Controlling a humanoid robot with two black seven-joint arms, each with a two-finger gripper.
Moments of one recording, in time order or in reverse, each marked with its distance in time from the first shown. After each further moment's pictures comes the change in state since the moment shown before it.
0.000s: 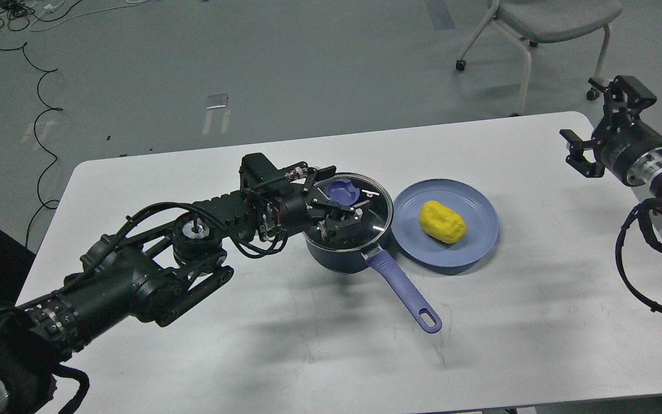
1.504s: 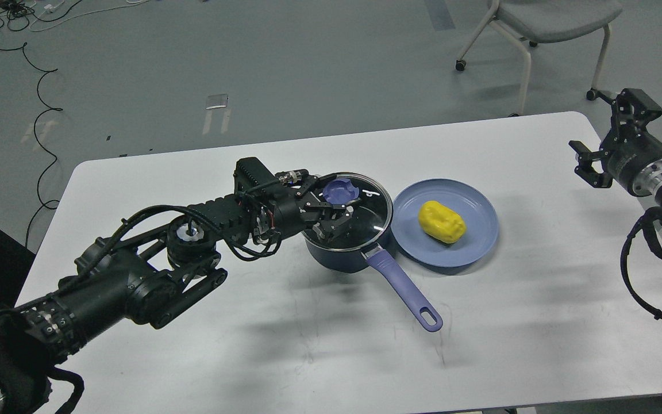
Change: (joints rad) left arm 0.004 0.019 0.008 0.014 -0.006 0.000 -0.003; right arm -0.020 0.017 0.000 -0.060 0.000 -0.002 0.002
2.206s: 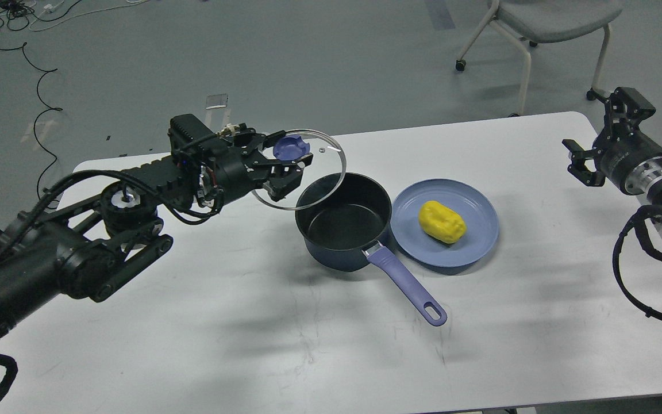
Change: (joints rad) left arm -0.059 0.265 0.007 -0.074 -0.113 0.012 -0.004; right arm 0.011 0.022 0.000 0.001 0.000 -0.008 0.000
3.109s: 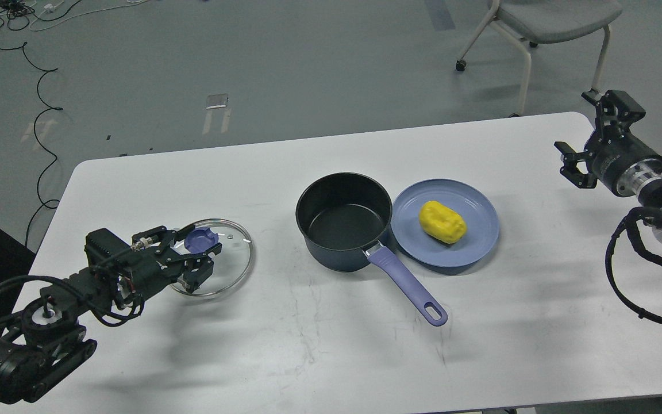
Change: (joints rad) left arm 0.327 0.102 0.061 0.166 -0.006 0.314 -0.072; right arm 0.003 0.014 -0.003 0.001 -0.008 -0.002 0.000
